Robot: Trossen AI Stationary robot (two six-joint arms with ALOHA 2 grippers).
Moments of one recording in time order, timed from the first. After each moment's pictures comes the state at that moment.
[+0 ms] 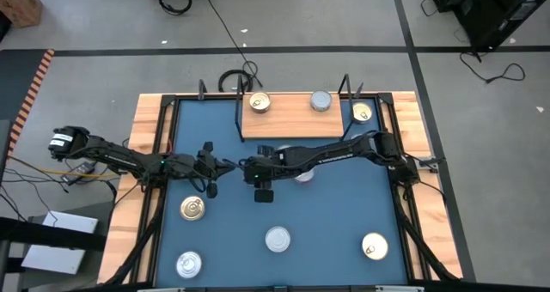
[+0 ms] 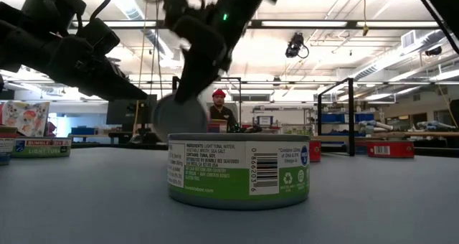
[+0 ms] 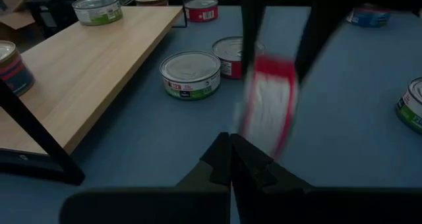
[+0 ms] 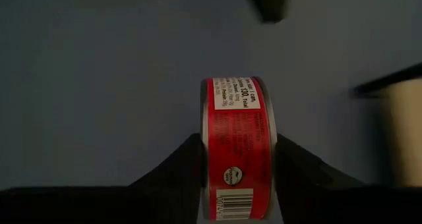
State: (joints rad) left arm -0.12 0.91 0.12 0.47 -0.28 -0.08; right arm 0.09 2.15 1.82 -0.68 0.21 0.03
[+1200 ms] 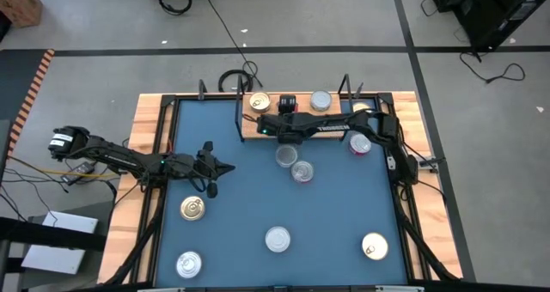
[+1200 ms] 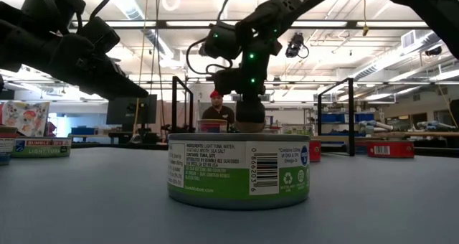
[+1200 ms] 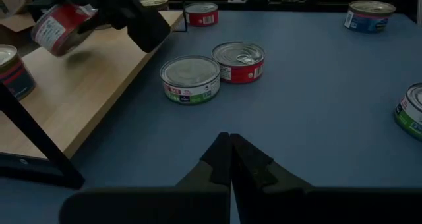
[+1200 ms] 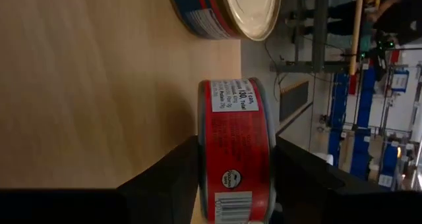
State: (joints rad) left arm -0.12 0.91 0.12 0.48 -0.28 -0.08; right arm -0.24 2.13 1.63 -0.64 0.87 -0.39
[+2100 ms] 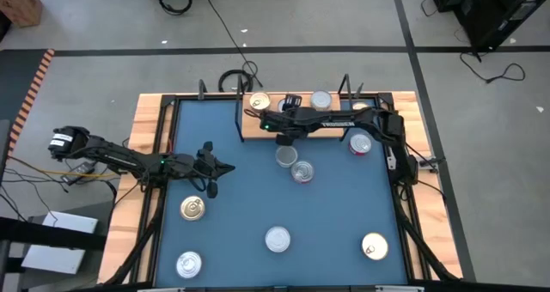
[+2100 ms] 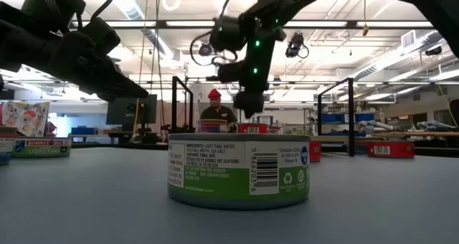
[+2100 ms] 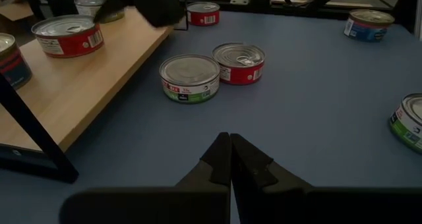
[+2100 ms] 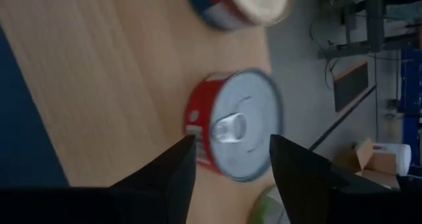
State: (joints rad) left arm -0.12 0.91 0.12 0.48 -0.28 -0.13; right arm -0.25 2.08 1.67 -0.78 0.69 -0.18
